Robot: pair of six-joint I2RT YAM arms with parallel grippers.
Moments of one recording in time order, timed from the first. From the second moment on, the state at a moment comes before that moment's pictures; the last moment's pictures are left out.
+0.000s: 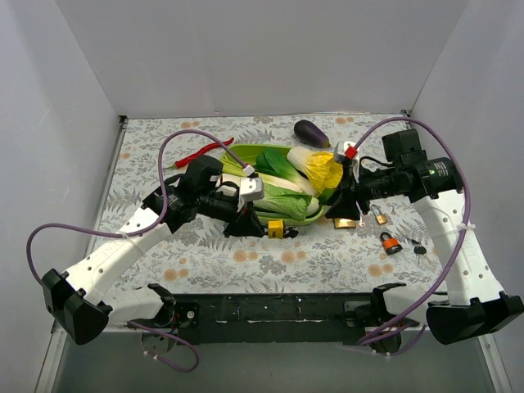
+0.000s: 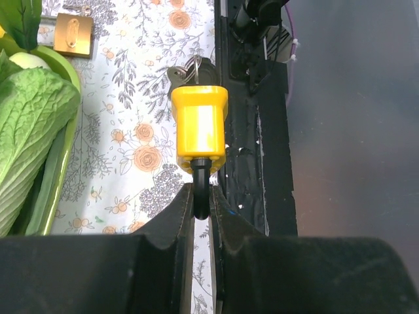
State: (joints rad) left arm -0.69 1.16 1.14 -0.66 0.87 0.31; right arm 0.27 1.17 1.44 -1.30 -0.98 -0.70
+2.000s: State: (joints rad) left arm -0.69 1.19 1.16 -0.61 0.88 0.24; right arm 0.15 1.16 1.29 -1.30 -0.88 -0.72
